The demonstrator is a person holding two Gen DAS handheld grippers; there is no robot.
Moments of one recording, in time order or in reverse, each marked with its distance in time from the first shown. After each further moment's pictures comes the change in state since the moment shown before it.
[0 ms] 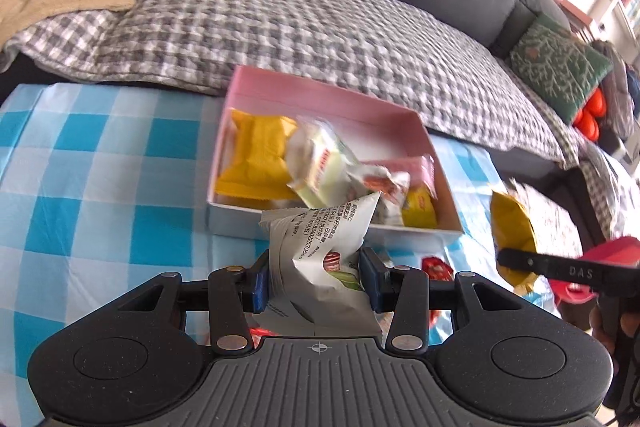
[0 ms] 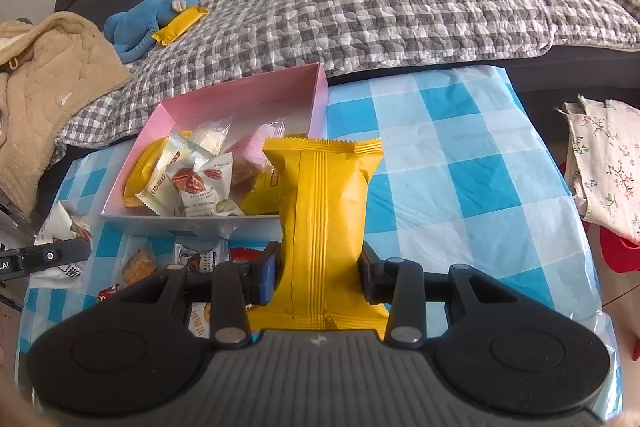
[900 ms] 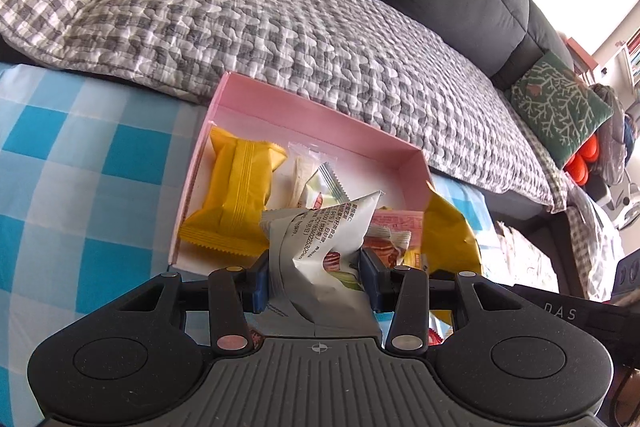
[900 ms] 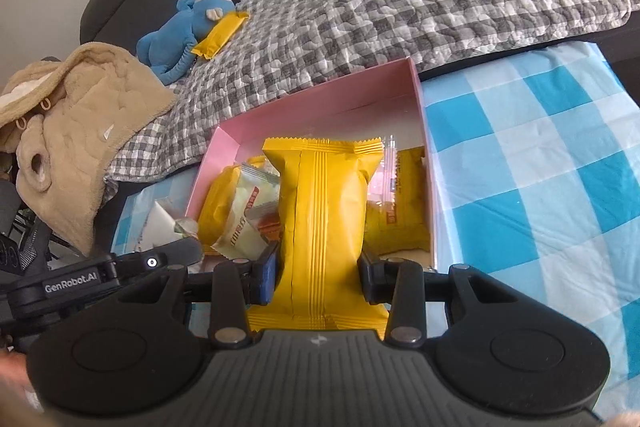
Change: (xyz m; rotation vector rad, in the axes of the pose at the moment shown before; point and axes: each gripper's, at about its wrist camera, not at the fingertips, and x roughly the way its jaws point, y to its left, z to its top) left arm 0.053 0.007 0.034 -0.104 0.007 -0.092; right arm 0.051 0.042 0.031 0.120 0.045 0.214
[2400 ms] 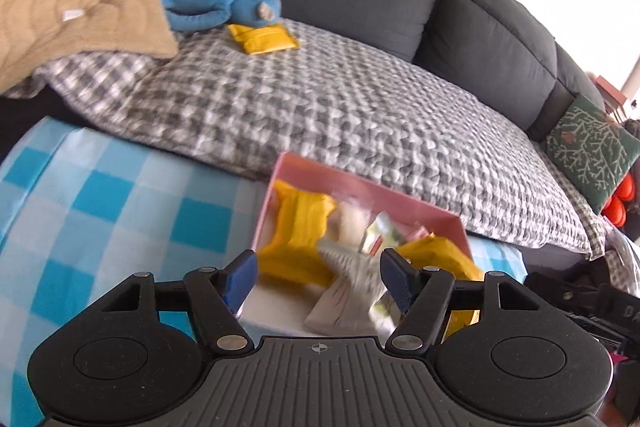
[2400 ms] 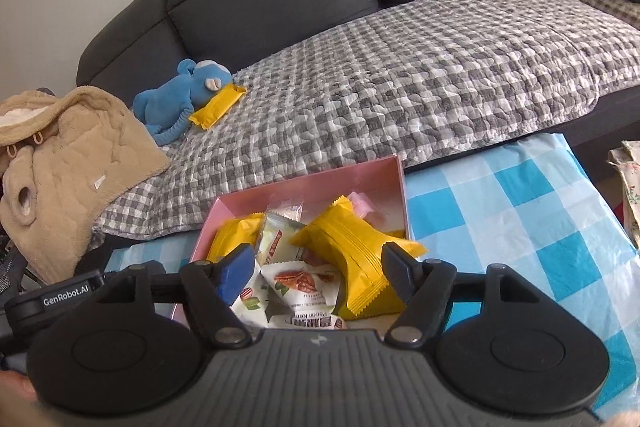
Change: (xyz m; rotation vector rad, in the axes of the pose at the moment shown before) left arm -0.044 0.007 0.007 -0.010 -0.199 0.154; right arm -0.043 0.019 0.007 -0.056 -0.239 -0.099
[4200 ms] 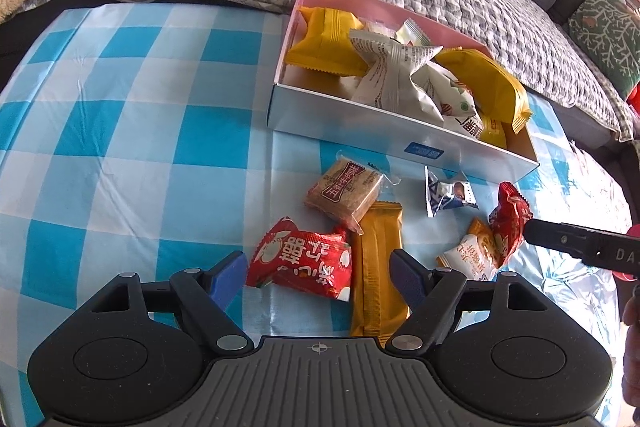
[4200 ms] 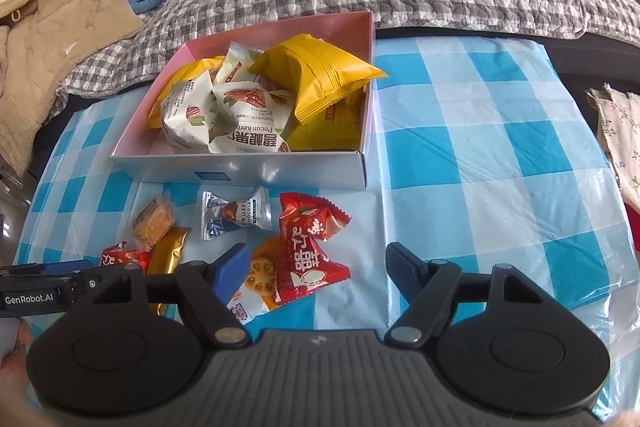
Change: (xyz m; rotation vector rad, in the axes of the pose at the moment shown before) left arm -0.005 0.009 -0.089 0.105 0.308 0.087; right arm 0.009 -0.011 -0.068 -0.159 0.285 -0.120
